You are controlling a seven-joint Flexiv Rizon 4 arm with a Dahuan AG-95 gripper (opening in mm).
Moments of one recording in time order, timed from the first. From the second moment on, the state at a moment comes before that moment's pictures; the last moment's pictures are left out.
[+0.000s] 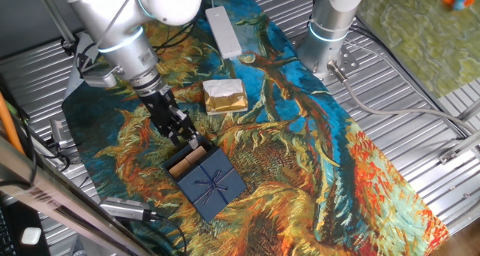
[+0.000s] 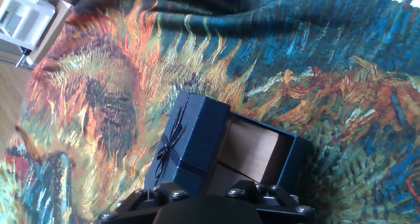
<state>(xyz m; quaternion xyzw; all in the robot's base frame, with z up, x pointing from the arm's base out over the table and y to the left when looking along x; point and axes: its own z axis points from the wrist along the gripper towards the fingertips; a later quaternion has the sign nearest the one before) 0.575 0.161 0.154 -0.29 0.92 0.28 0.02</state>
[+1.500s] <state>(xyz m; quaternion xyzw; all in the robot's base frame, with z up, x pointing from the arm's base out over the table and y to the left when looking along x) 0.563 0.164 0.151 -0.34 0.89 0.30 0.00</state>
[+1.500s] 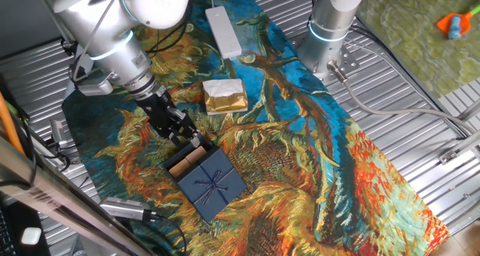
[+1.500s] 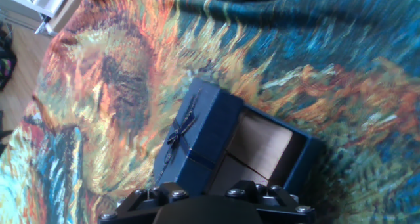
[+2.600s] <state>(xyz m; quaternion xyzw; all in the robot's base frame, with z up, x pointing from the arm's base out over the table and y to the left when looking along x) 0.546 0.200 0.113 -0.31 0.89 0.33 0.03</state>
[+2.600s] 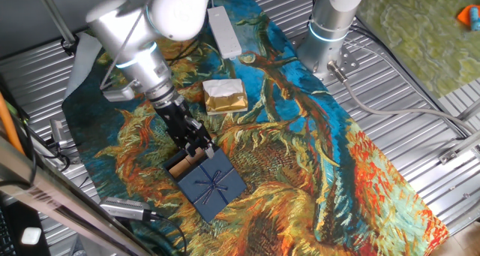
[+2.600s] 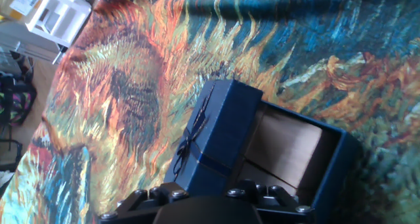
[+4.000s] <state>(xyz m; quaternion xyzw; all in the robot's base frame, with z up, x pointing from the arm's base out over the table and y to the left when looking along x) 0.547 0.222 0.119 -0.20 0.88 0.42 0.01</state>
